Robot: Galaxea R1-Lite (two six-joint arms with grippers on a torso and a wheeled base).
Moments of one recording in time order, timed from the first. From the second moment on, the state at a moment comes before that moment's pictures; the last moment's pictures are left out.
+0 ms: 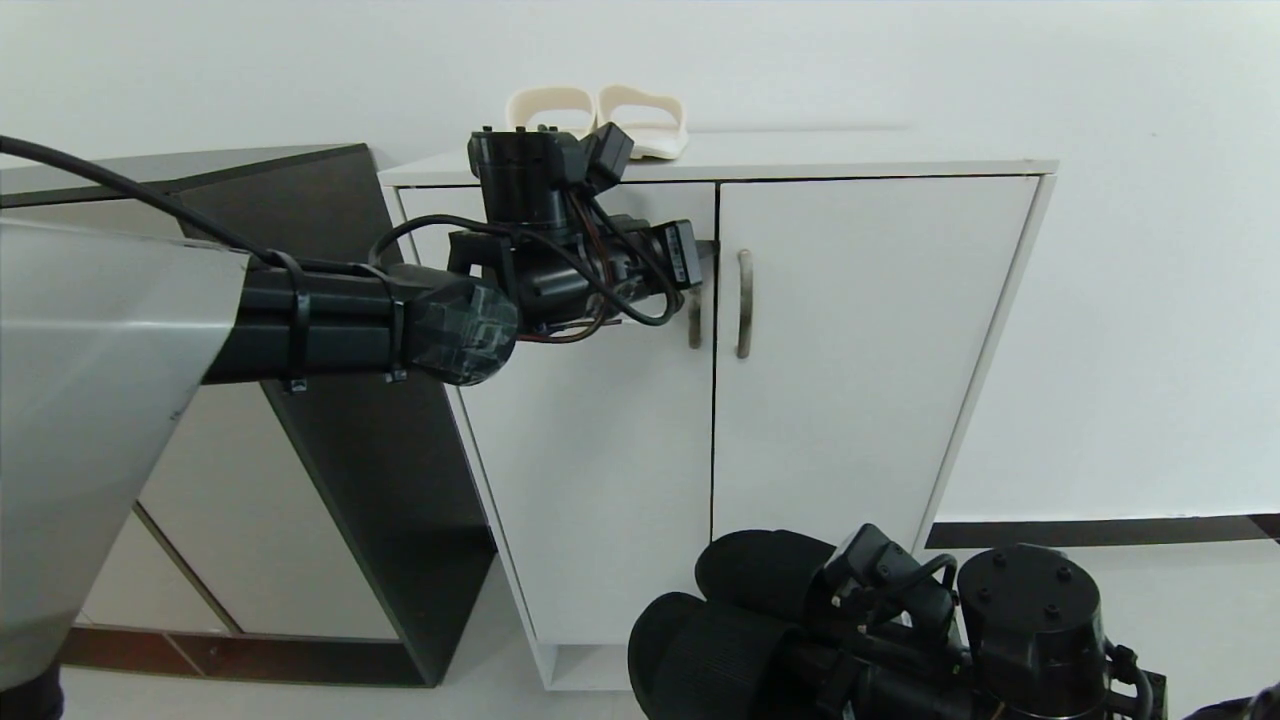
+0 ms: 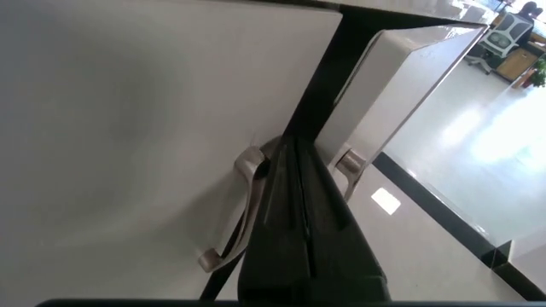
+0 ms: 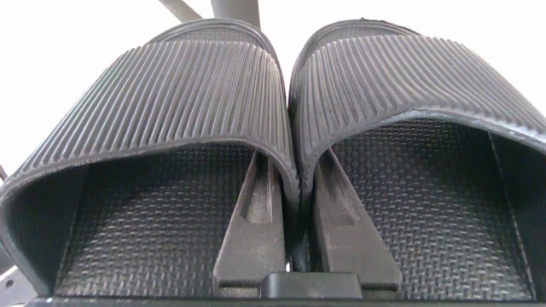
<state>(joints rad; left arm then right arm) -0.51 2.07 -1.69 -0.38 -0.29 -0.29 0.84 1.84 -0.36 -1.13 0.03 0.02</state>
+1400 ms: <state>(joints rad) -0.65 1.86 -1.31 -0.60 -0.11 -0.28 0.83 1.90 -0.51 -1.12 -0.22 0.06</state>
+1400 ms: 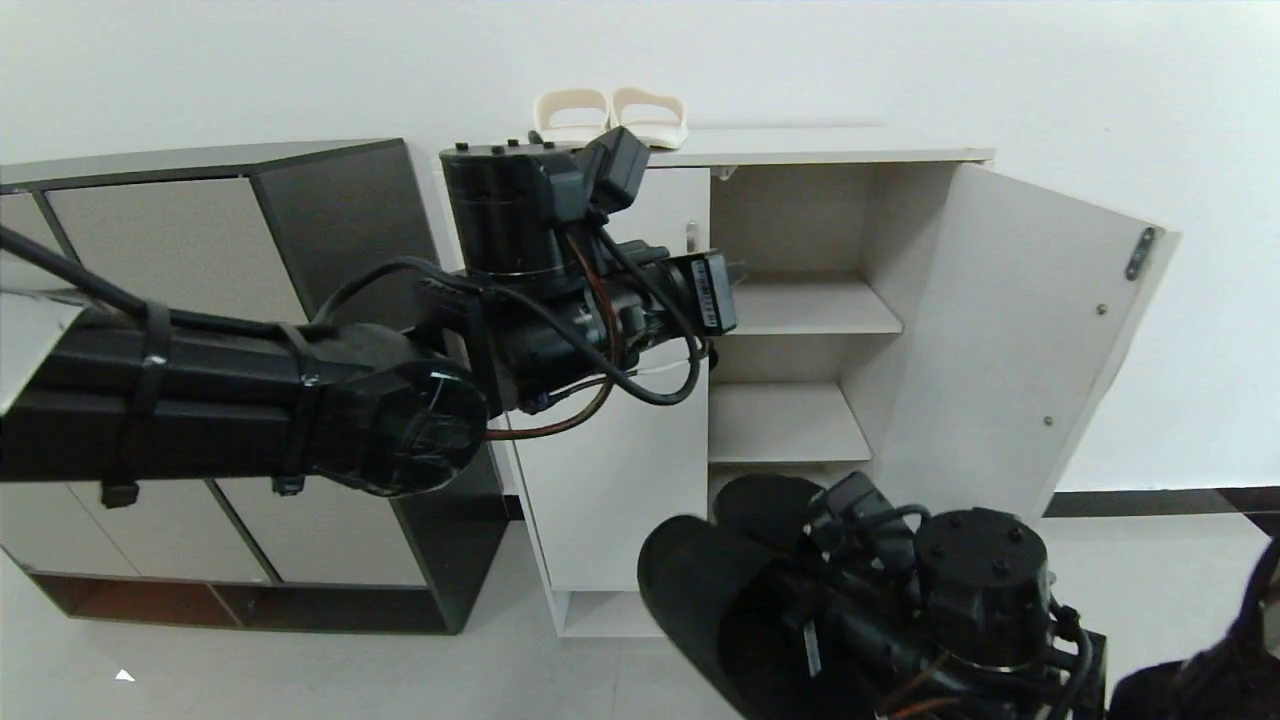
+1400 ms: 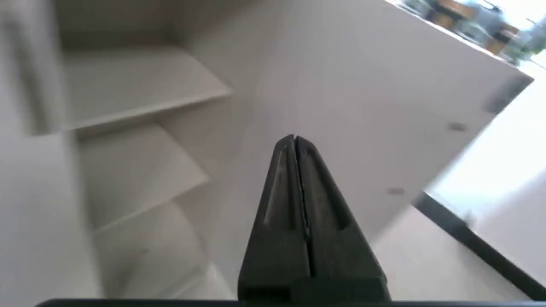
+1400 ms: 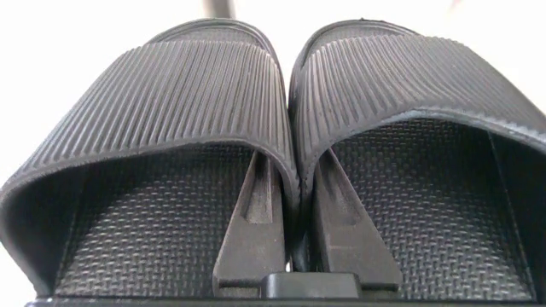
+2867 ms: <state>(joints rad) -0.08 0.14 -0.01 -0.02 -0.03 0.01 0.71 2.09 -0.73 -1.13 -0.51 0.08</state>
